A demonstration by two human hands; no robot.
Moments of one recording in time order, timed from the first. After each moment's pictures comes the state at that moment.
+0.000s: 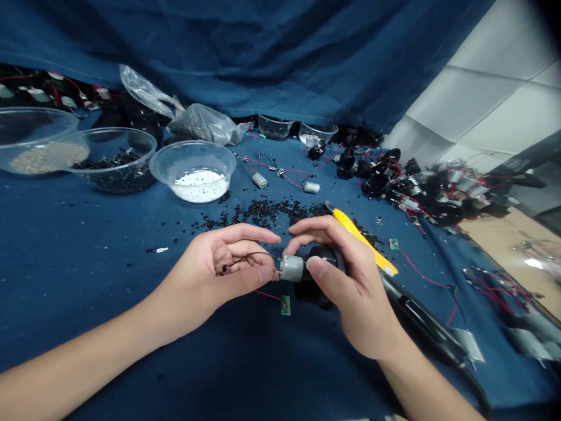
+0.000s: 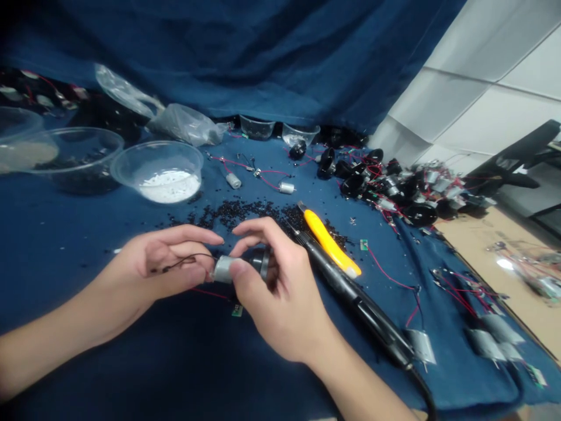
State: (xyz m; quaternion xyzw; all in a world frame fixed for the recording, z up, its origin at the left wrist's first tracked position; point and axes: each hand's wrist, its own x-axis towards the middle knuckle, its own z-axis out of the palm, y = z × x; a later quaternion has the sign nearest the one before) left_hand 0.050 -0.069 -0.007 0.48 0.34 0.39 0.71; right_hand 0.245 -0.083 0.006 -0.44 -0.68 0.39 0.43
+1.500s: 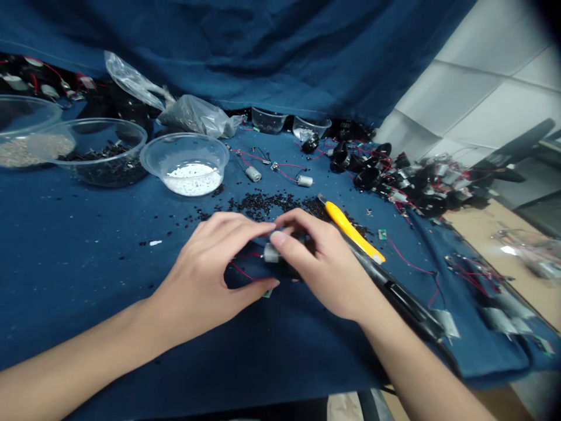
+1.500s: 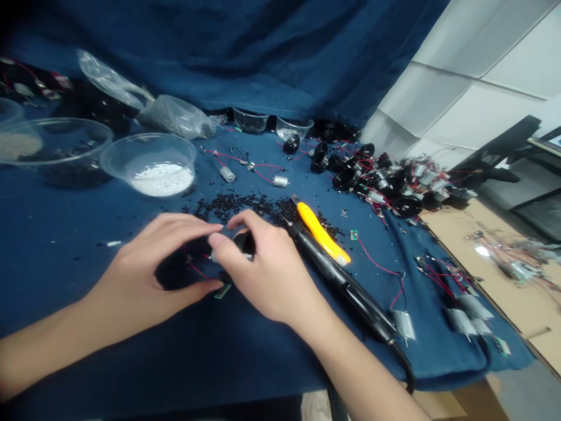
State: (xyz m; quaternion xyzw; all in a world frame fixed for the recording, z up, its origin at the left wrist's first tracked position) left_hand 0.051 -0.076 -0.011 0.81 0.42 0.35 0.21; right_hand 0.238 -0.073 0.011 -0.53 -0.72 0.33 0.31
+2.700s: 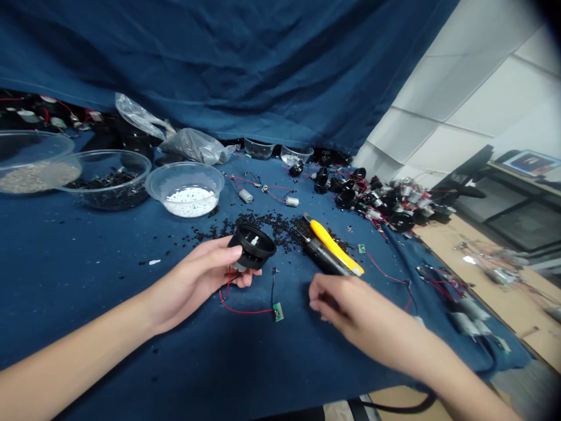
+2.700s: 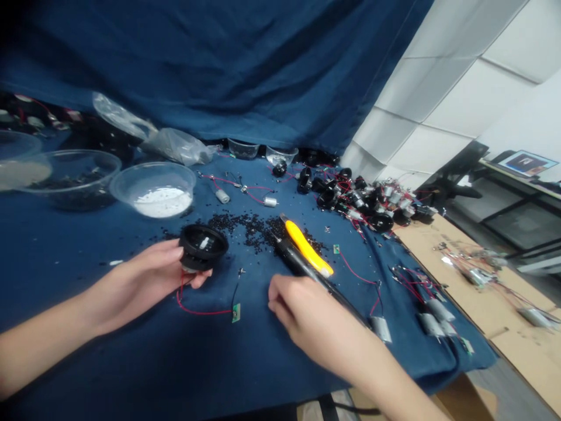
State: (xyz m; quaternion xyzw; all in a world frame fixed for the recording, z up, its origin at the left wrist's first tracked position) left_hand 0.044 -0.065 -0.004 0.45 0.29 0.37 0.76; right_hand 0.304 -0.108 0.021 -0.53 -0.81 0.24 0.06
